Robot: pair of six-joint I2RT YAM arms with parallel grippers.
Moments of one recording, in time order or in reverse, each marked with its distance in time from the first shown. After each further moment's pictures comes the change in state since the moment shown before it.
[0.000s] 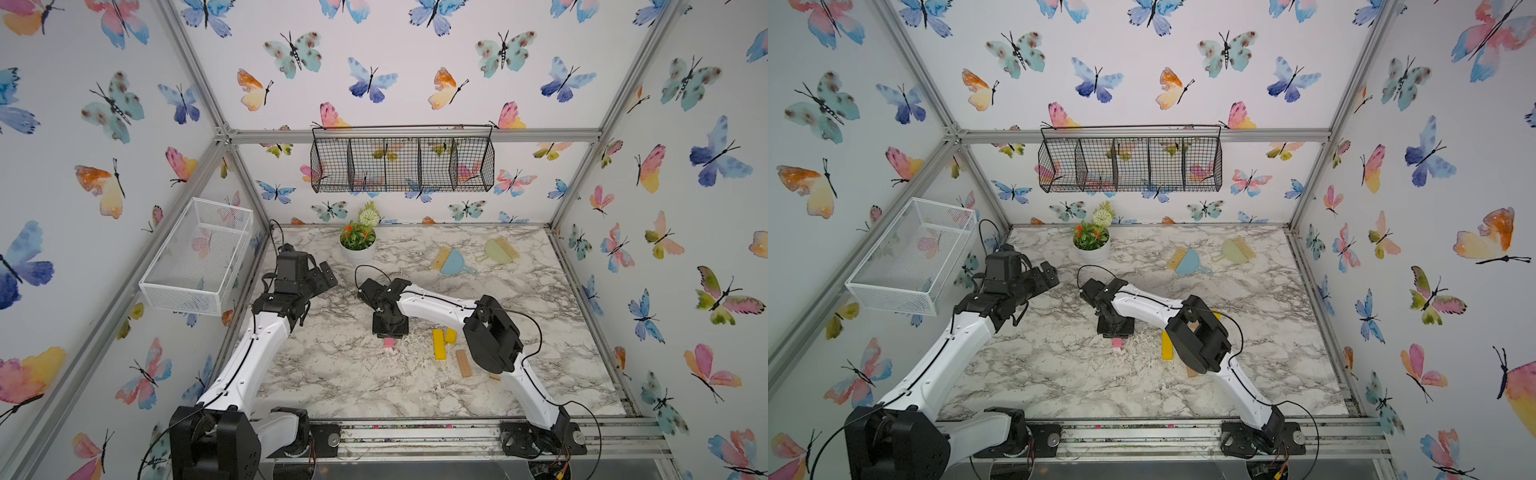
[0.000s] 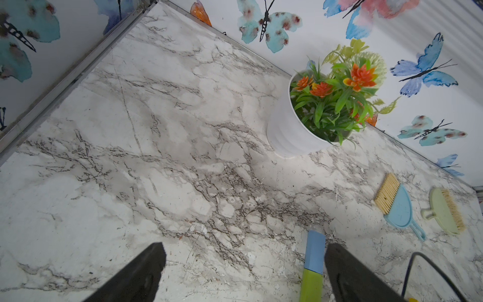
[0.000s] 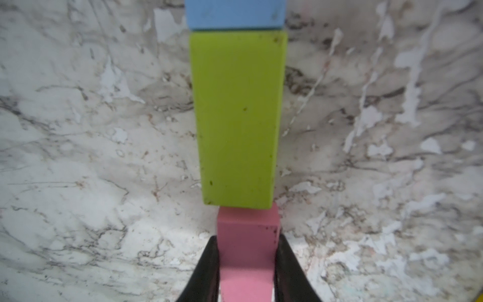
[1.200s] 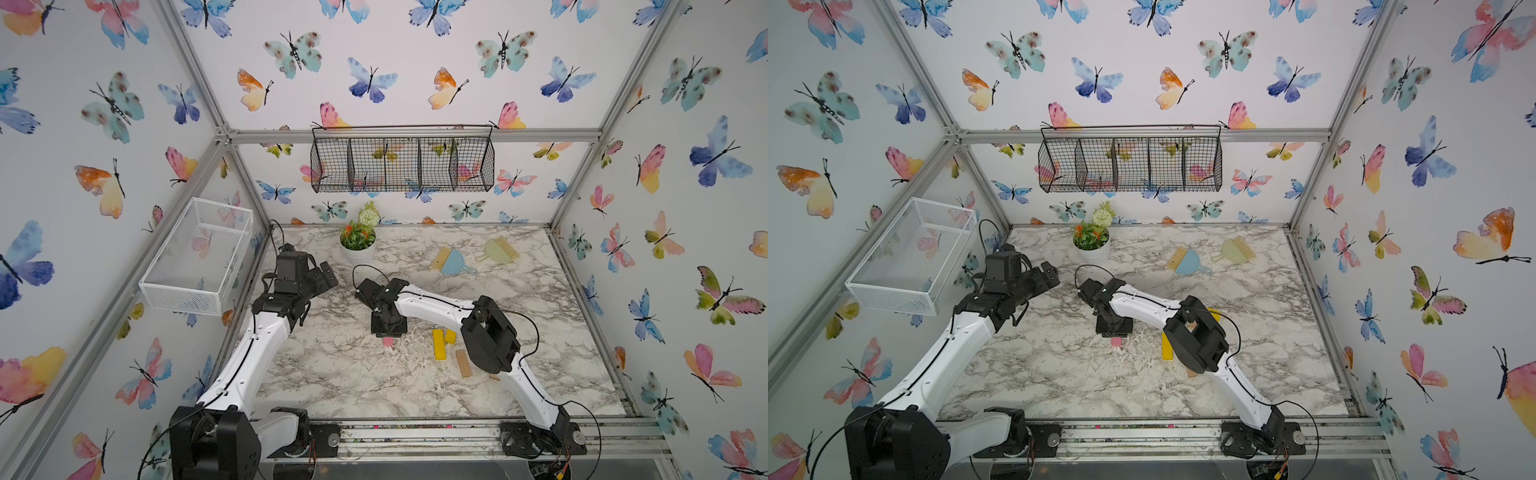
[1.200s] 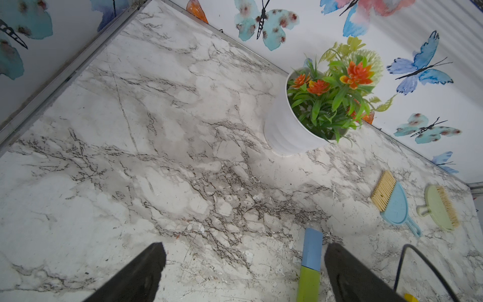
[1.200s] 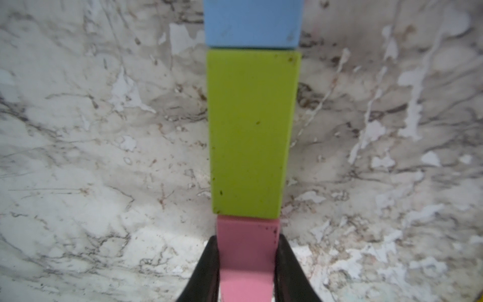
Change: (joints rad) left arm 0.002 0.000 0.000 0.000 0.016 0.000; right arm 0.000 0.020 0.027 -0.010 0.022 -0.017
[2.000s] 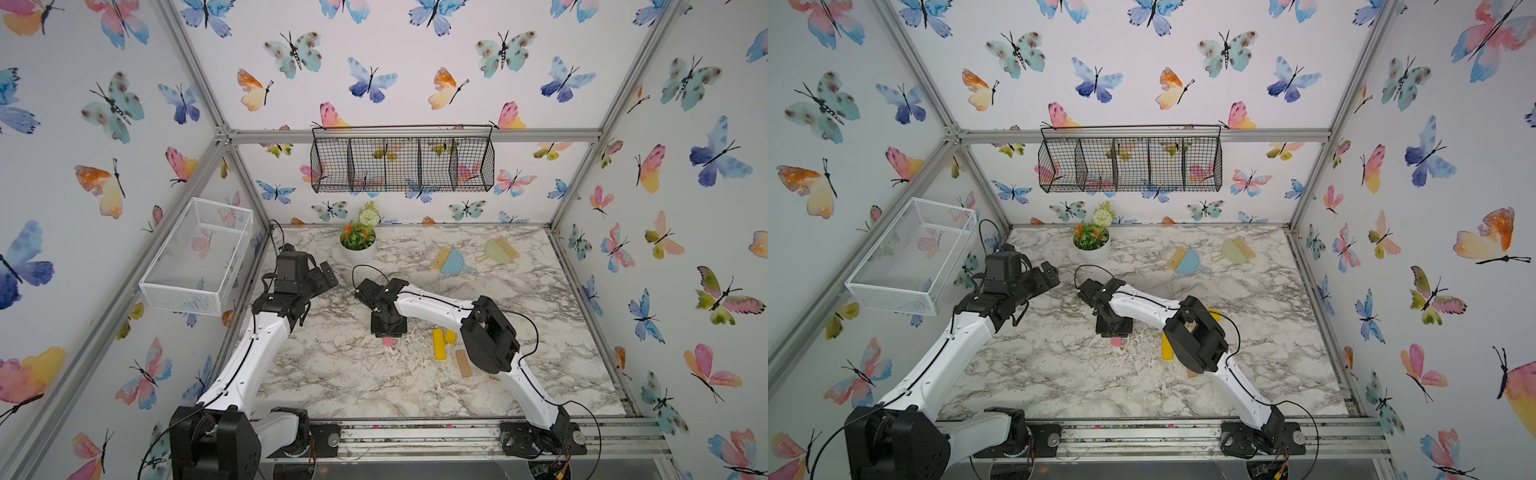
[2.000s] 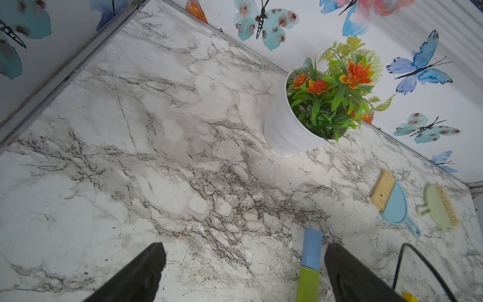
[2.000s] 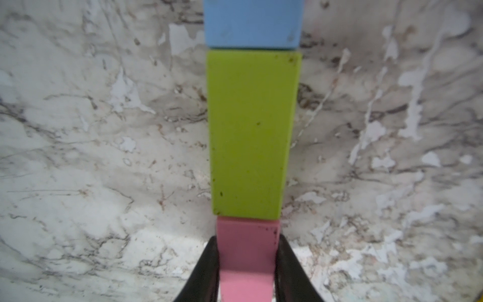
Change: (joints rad) left arm 0.000 0.000 0.000 0.000 0.003 0.000; right arm -0.002 0.005 0.008 0.009 -0.004 -0.008
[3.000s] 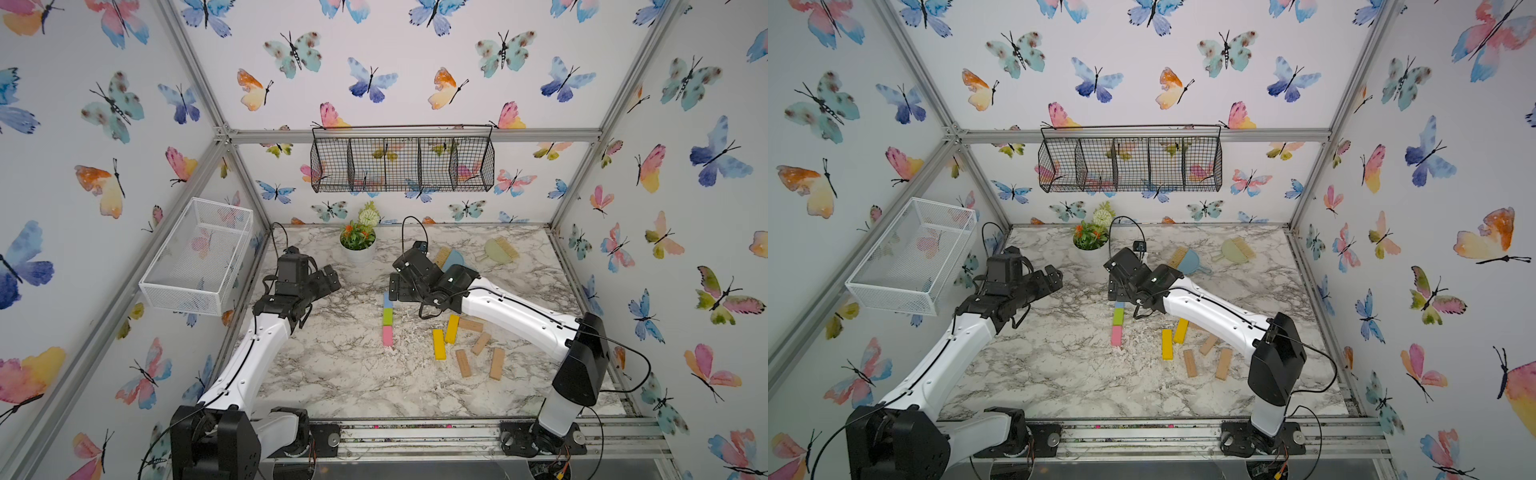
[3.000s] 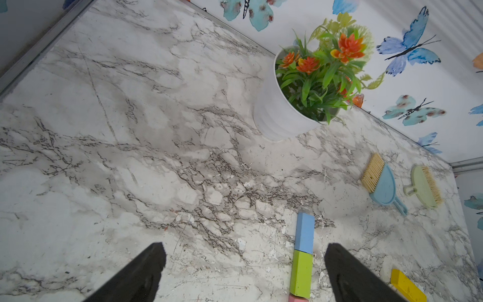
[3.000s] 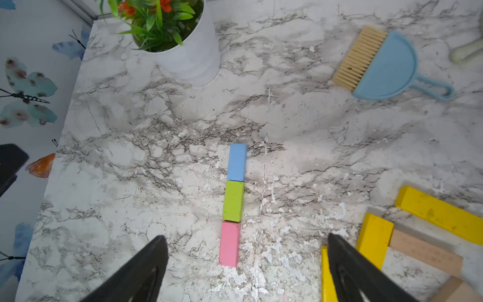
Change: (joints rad) left arm 0.000 -0.003 -0.025 0.006 0.088 0.022; right arm -0.086 -0.603 -0.363 0.253 0.322 -0.164
